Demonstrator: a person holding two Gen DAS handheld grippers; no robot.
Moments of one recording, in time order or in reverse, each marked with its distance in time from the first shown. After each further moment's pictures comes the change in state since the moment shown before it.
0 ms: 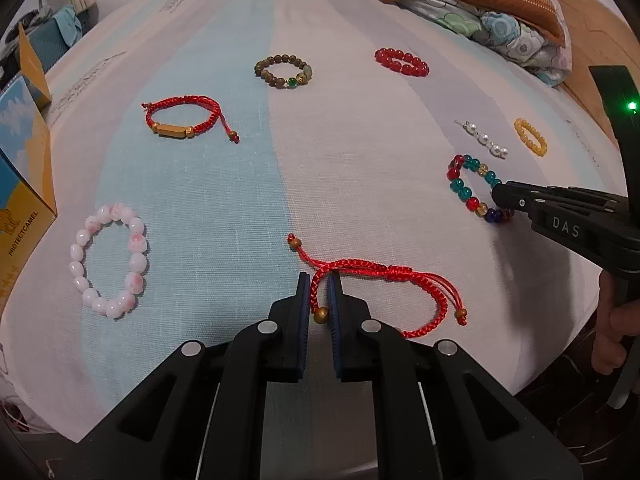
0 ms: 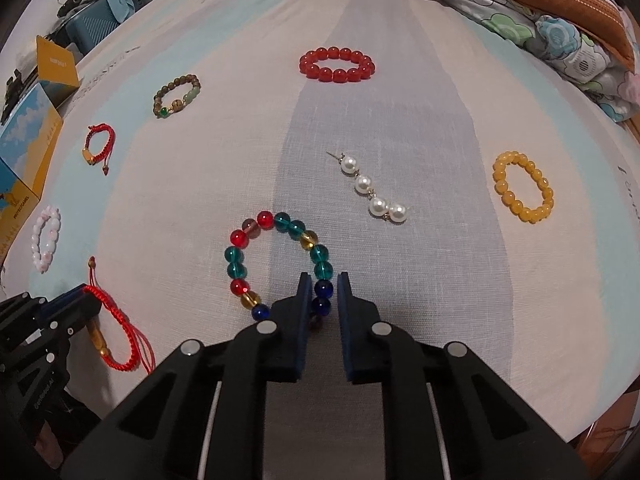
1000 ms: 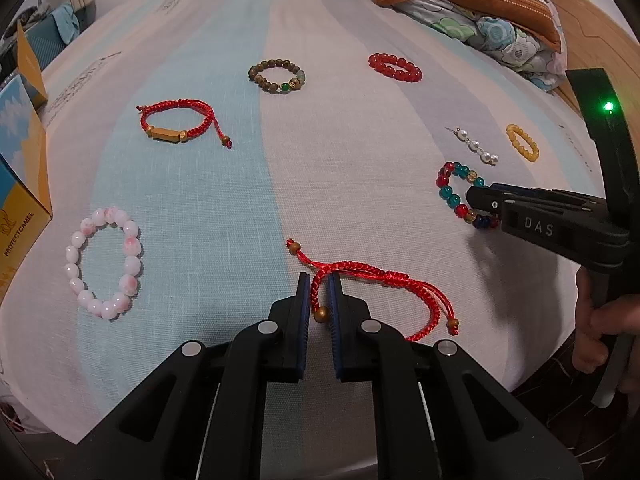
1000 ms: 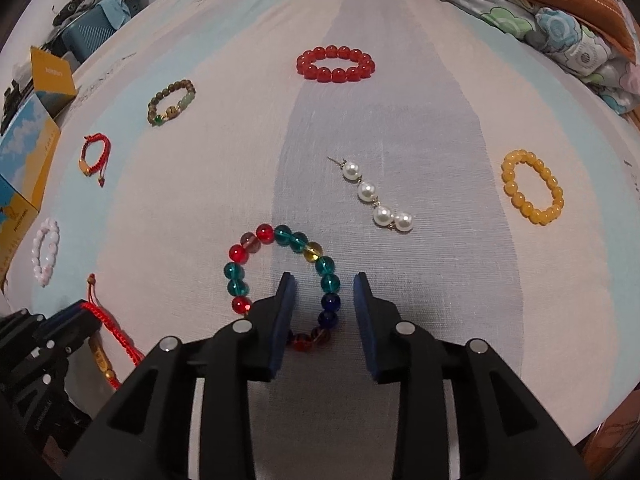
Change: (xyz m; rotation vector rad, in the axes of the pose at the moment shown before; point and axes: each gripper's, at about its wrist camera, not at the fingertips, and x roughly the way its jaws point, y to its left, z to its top) left arm -0.003 -0.003 0.002 -0.007 -0.006 -0.024; right arm 0.010 0.002 0.004 0.007 0.005 0.008
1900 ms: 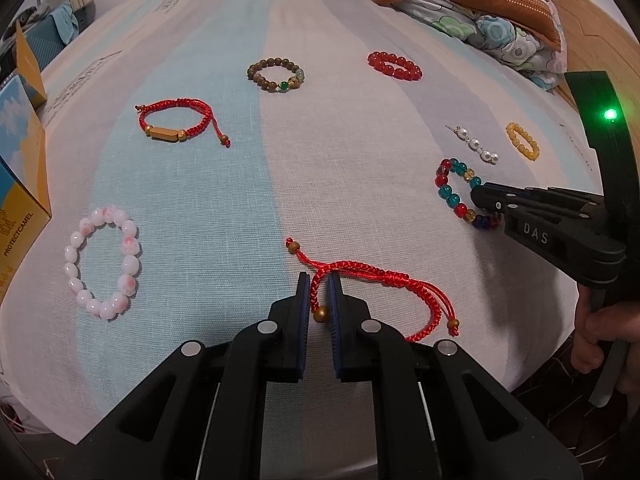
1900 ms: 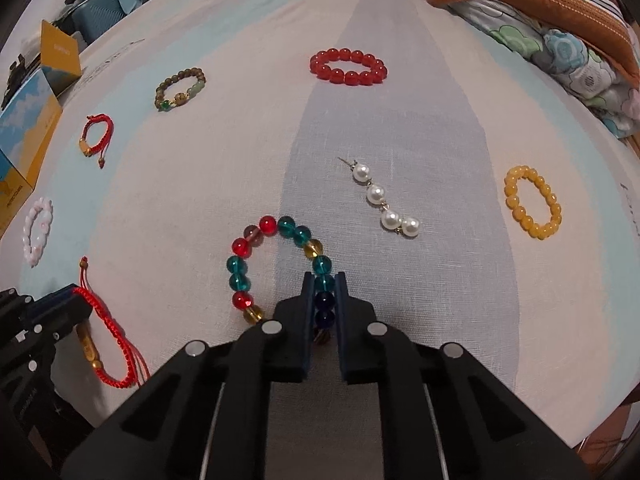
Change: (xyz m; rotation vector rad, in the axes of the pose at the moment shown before) left arm 0.001 0.000 0.000 0.001 0.002 -0.001; right arm -0.001 0.007 -0.002 -0.051 -0.022 -0.026
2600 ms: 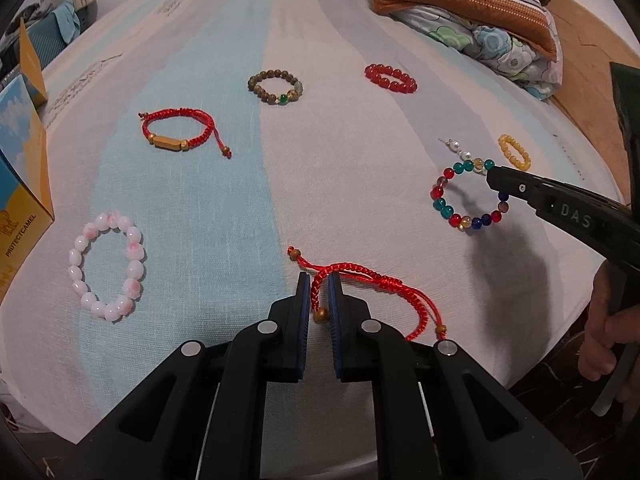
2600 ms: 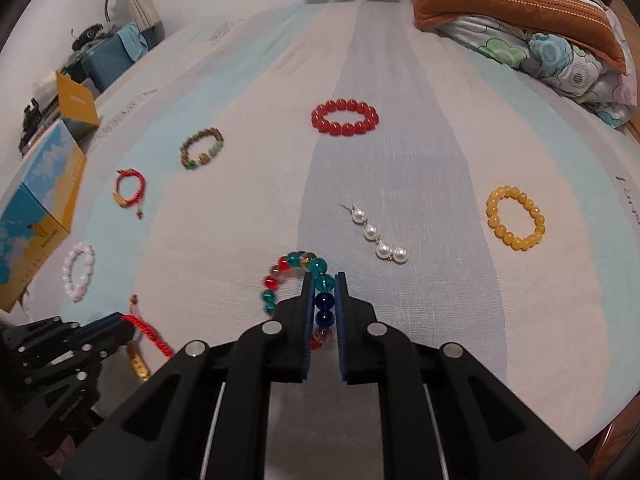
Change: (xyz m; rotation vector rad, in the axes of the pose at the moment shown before) left arm -0.013 0.000 0.002 -0.012 -0.027 -0.027; right arm -0.045 -0.010 0.005 0.079 -0.129 0.091
